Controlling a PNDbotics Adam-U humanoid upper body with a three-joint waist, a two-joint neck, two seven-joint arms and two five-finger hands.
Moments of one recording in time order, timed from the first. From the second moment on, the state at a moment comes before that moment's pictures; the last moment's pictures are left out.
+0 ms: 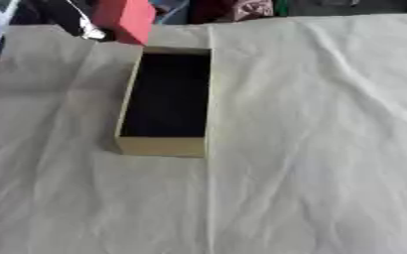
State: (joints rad) left arm -1.17 0.43 -0.21 -1.22 -0.78 -0.04 -0.68; right arm -0.29 -0.73 -0.11 -1.99 -0.06 -0.09 -0.46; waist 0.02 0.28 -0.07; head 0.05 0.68
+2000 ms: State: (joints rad) left arm -1.14 0.33 -0.21 -1.14 -0.75 -0.16 -0.62; right arm -0.31 -0.73 -0.10 -1.99 -0.06 -0.09 -0.46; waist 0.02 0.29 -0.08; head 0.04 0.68
